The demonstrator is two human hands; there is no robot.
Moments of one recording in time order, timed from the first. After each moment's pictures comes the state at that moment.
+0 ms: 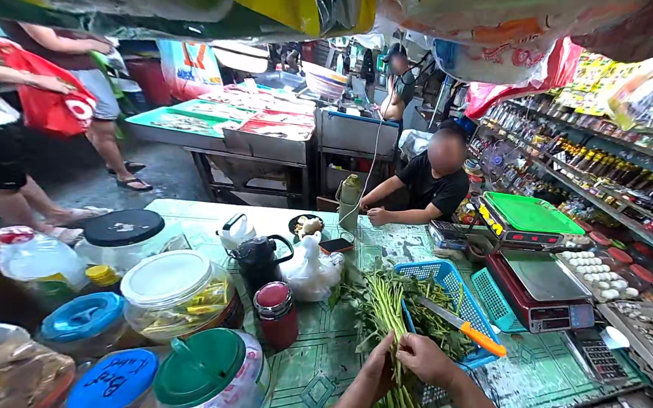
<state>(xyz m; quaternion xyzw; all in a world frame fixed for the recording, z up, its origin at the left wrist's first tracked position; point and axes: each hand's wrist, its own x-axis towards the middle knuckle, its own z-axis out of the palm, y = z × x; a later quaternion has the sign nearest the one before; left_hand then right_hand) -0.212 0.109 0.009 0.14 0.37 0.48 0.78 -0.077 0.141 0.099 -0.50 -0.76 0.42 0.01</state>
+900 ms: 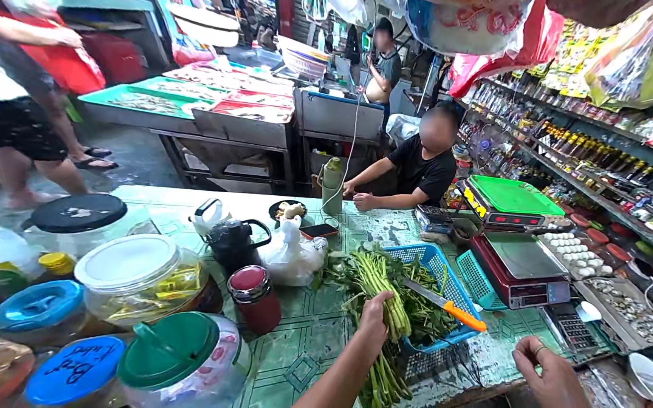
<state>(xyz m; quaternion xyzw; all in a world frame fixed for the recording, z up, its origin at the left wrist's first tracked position) -0.177 0.152 0.064 0.07 0.51 0.55 0.66 0.124 0.037 0.170 -0.65 -0.72 0.12 0.22</state>
